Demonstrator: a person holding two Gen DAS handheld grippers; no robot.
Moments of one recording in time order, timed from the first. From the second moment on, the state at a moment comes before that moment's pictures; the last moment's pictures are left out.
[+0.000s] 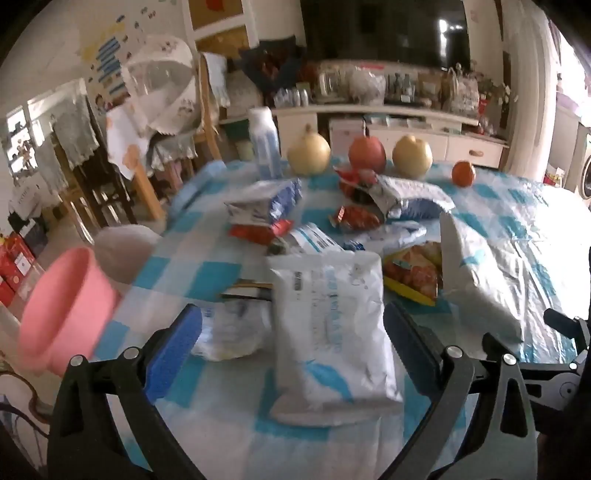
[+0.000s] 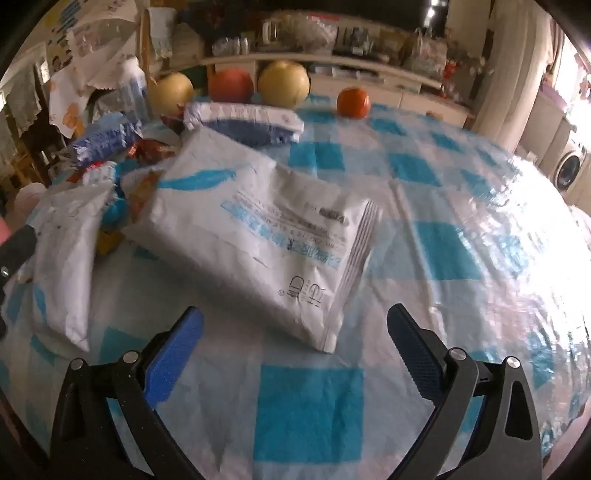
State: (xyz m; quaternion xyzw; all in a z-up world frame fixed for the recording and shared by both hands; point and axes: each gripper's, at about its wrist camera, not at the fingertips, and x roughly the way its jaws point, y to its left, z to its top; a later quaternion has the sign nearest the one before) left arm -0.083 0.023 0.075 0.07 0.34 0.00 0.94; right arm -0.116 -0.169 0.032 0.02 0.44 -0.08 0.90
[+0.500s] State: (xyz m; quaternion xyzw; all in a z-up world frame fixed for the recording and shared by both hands) left arm -0.164 0.101 0.151 0.06 0.27 0.04 0.96; right arm -0.197 -0.110 0.091 -0.03 0.35 -0.06 0.93
